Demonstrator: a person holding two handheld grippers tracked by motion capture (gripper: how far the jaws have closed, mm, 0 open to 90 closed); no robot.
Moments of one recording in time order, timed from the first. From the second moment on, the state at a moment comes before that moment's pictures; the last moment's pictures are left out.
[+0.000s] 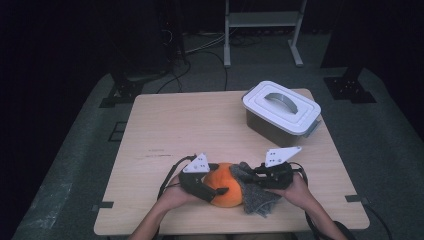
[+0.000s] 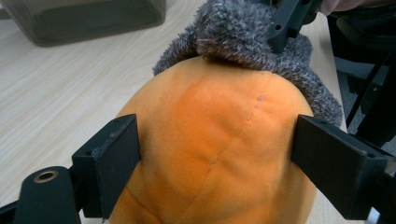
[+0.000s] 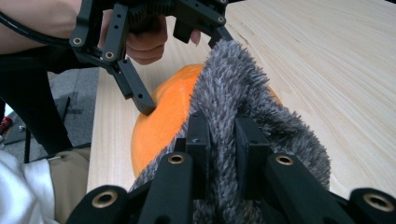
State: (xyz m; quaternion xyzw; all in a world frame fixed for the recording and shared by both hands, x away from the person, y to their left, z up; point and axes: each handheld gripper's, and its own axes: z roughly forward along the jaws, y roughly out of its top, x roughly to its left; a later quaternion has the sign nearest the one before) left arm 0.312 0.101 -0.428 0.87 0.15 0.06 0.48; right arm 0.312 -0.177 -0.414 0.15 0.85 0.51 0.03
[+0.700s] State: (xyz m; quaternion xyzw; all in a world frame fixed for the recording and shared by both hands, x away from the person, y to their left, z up) left arm 0.306 0.089 -0.420 0.85 0.19 0.12 0.48; right arm 0.336 -0.173 -0.417 0.18 0.85 0.49 0.02
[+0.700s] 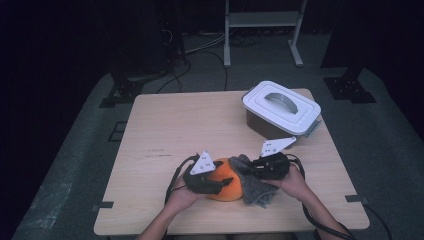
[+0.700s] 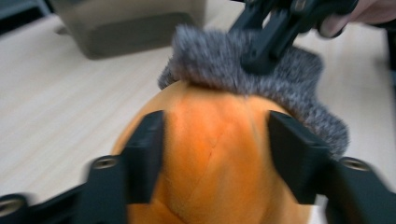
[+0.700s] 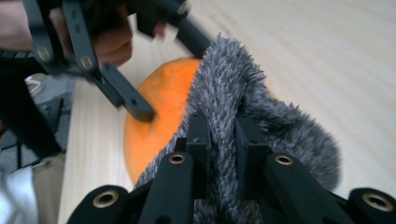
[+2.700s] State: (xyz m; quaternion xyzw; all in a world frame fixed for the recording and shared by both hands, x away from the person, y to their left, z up) left arm 0.309 0.101 -0.423 0.84 0.21 0.15 0.47; right arm 0.347 -0.169 -0.407 0.18 0.86 0.48 0.03
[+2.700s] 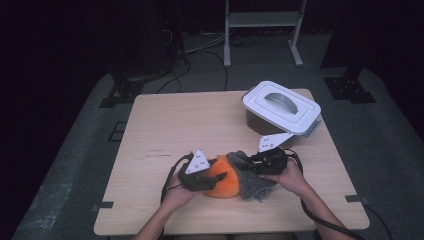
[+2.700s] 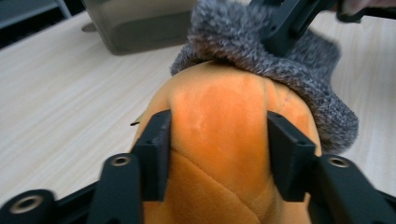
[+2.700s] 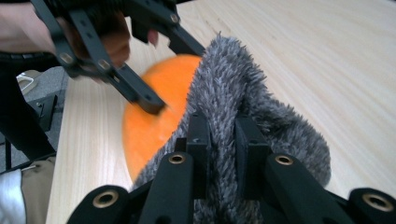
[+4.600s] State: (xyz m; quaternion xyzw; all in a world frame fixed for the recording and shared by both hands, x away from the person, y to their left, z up) left arm 0.309 0.108 -0.422 0.87 0.17 0.10 0.44; right arm 0.325 -0.175 -0.421 0.15 0.86 0.49 0.01
